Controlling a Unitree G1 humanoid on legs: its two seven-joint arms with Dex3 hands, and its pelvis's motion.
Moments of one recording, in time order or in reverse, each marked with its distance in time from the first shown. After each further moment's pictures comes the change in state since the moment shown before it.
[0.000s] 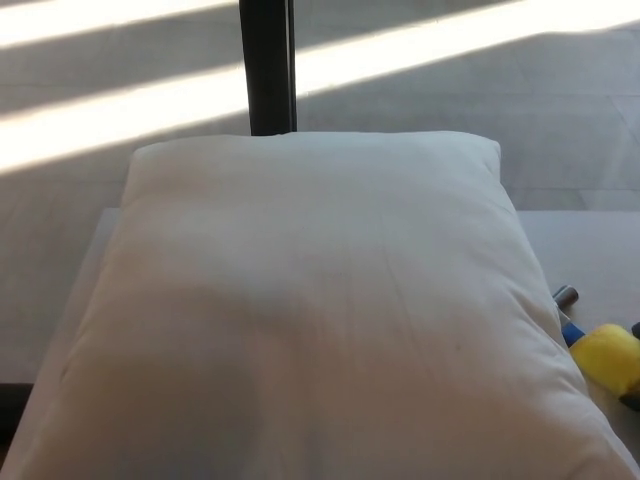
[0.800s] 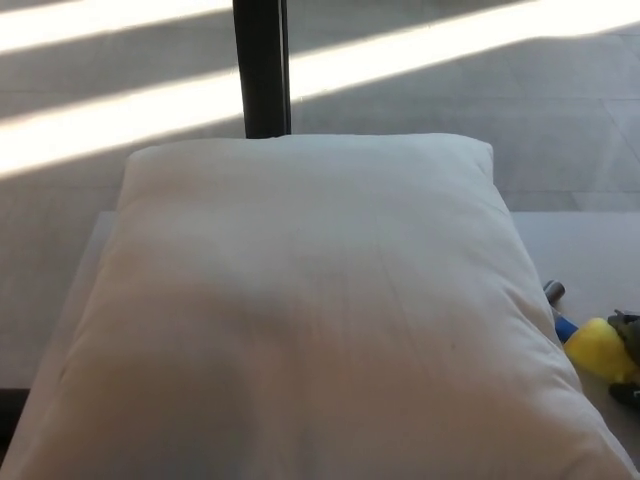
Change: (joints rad) left_arm -0.015 0.005 -0.055 0.001 0.003 -0.012 -0.015; right_arm -0.133 -0.006 0.355 0.106 -0.264 0.078 -0.039
